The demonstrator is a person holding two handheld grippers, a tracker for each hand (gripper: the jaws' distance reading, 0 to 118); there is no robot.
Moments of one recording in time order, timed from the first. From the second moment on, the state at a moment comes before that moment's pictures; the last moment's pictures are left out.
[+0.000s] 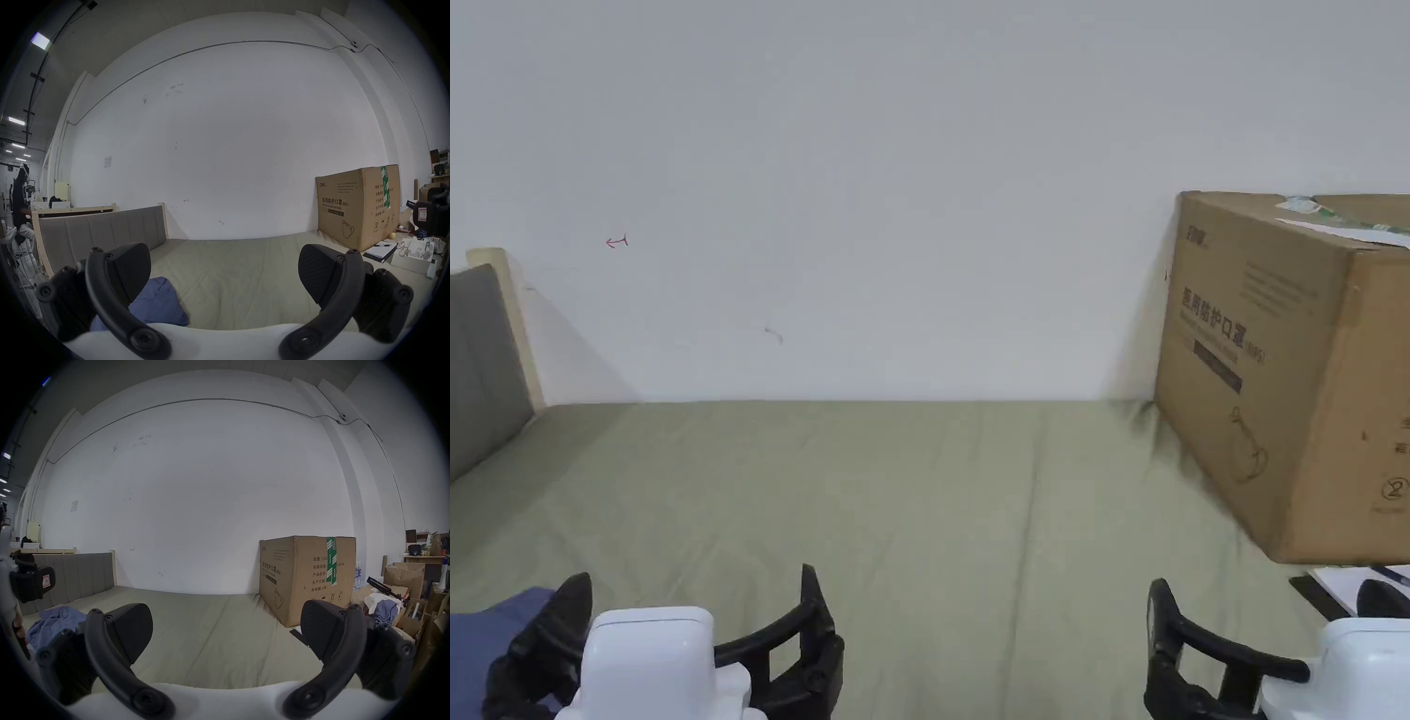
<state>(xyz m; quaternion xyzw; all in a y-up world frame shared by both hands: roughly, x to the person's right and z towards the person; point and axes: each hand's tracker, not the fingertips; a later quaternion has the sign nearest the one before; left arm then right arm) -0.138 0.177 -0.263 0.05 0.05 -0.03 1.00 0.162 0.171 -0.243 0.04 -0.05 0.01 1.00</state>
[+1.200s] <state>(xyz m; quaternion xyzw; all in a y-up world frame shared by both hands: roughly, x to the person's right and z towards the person) -0.132 0.175 -0.269 0.02 0.03 -0.04 1.00 0.171 0.168 -0.248 0.01 -0.05 0.01 1.00</state>
